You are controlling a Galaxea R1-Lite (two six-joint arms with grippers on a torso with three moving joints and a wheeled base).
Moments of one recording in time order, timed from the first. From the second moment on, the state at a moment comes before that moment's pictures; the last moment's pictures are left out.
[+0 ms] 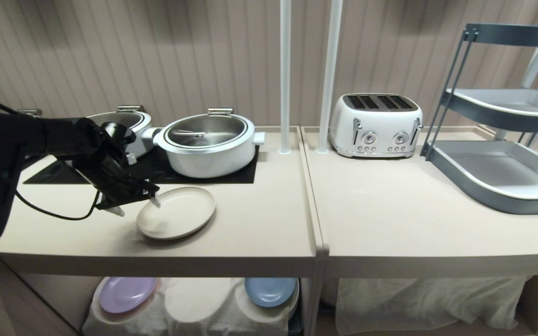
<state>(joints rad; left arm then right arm) 0.08 2.27 -1.84 0.76 0.00 -0.22 0.00 0.00 0.00 -0.01 -0.06 0.10</state>
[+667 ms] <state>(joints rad) 0.08 2.35 -1.87 0.76 0.01 -0.23 0.00 0.00 0.00 -0.01 -0.06 0.10</state>
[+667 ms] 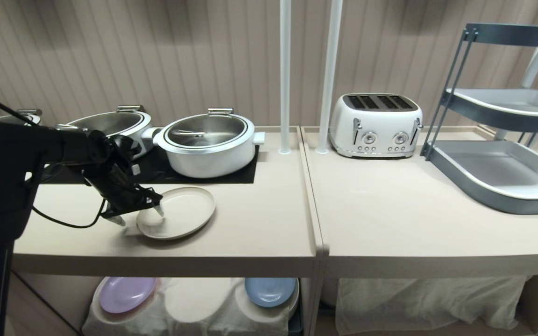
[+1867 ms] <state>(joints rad) 0.06 2.40 -1.96 0.81 0.01 -0.27 0.00 0.00 0.00 -0.01 -0.06 0.10</state>
